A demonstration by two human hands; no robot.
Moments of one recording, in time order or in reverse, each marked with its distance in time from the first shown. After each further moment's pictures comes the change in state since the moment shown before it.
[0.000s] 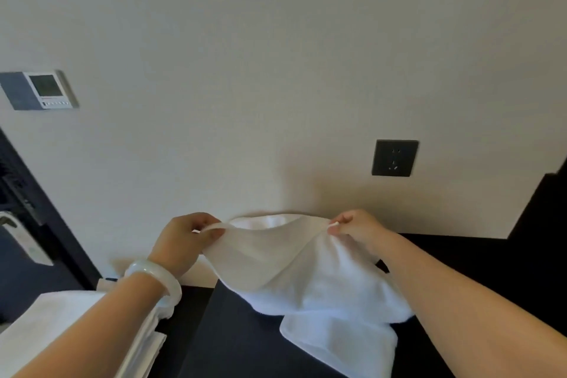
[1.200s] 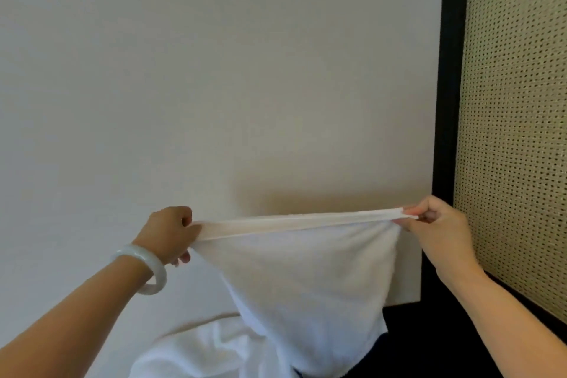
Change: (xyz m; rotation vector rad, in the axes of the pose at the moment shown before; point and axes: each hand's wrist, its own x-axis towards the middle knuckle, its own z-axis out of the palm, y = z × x) left_hand 0.058 0.204 0.000 0.284 0.026 0.263; right_hand -0.144 -0.045 -0.239 0.211 0.839 -0.620
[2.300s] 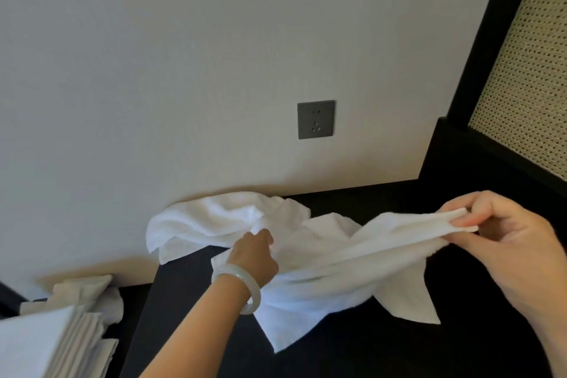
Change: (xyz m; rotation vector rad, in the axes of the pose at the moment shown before) left_hand -0.142 -0.059 0.216 0.229 -0.576 -0.087; right_hand -0.176 0.024 -0.061 -0.179 -0.283 0.054
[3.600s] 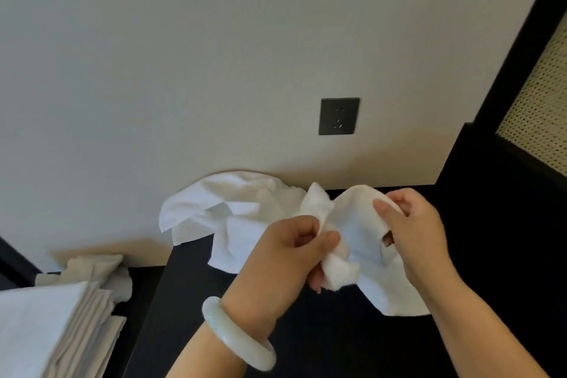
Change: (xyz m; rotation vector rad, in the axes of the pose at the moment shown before) left_hand -0.094 0.041 -0.049 -1.052 -0.065 0.285; right_hand 0.028 0.001 0.120 0.102 0.022 0.305
